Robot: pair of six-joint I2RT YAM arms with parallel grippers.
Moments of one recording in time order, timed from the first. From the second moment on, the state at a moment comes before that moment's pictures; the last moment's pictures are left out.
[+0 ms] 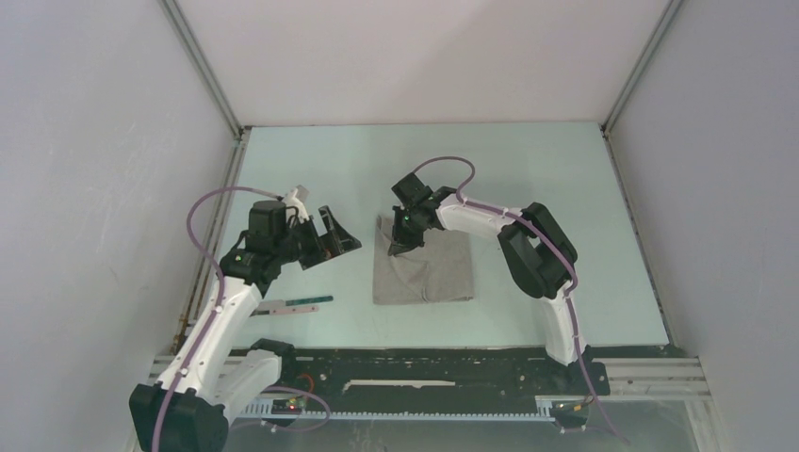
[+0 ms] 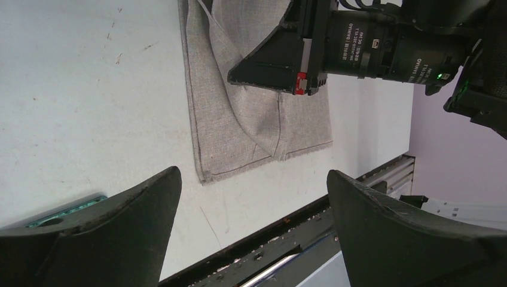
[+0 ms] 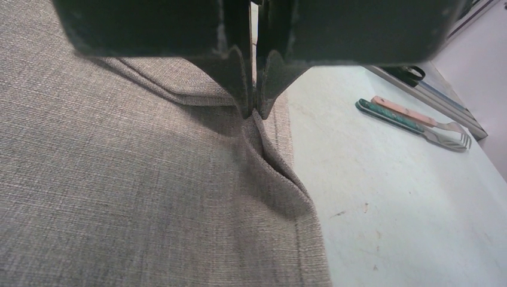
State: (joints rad) left arm -0.18 0.91 0.75 -0.55 0.43 -0.58; right arm 0.75 2.11 1.55 -0.51 -0.23 0.81
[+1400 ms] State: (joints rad) left arm -0.25 1.30 0.76 -0.26 0.54 -0.76; right arm 0.55 1.73 0.96 -0.15 -0.57 0.74
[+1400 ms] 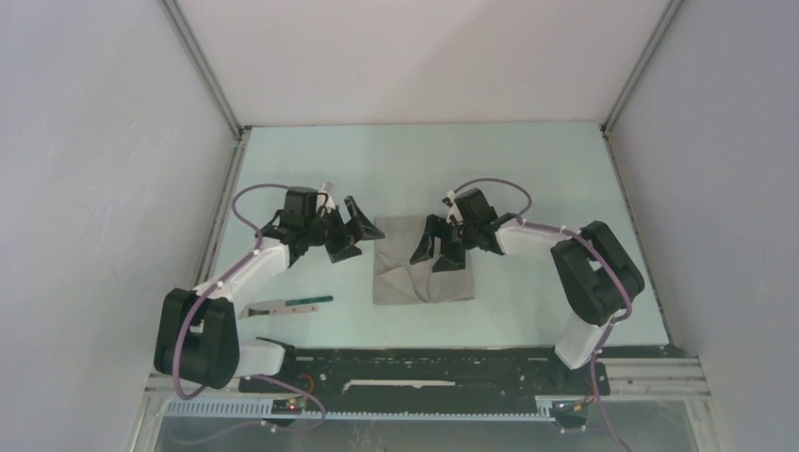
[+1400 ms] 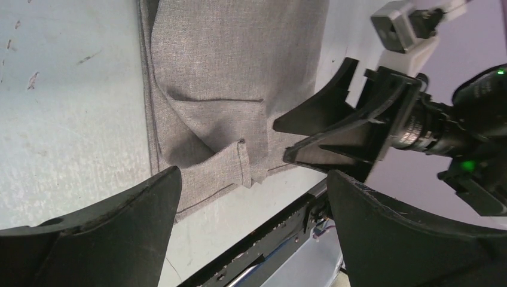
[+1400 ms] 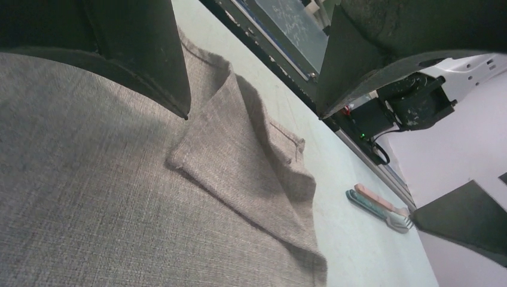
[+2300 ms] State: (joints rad) left arm -0.25 1.12 0.79 -0.41 0.42 -0.68; right arm 0.82 1.63 0.95 -0.05 -0.54 0.89
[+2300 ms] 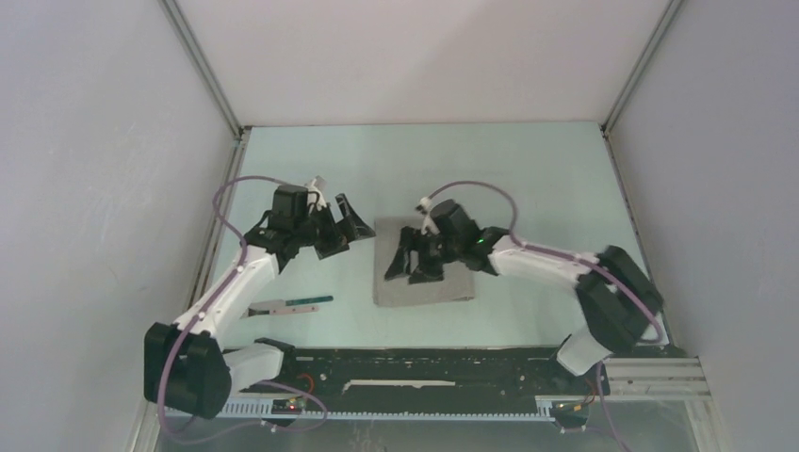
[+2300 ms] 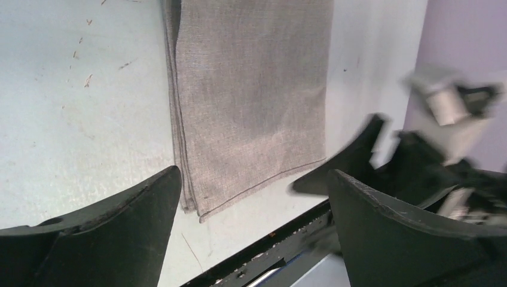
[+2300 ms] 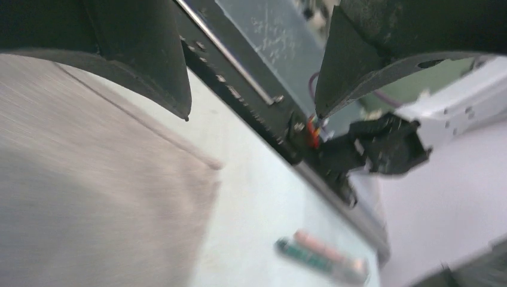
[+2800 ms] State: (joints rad) left arm -0.42 1.40 0.69 -0.31 0.37 -0.68; right arm 0.58 1.16 0.59 -0.54 -0.21 0.88
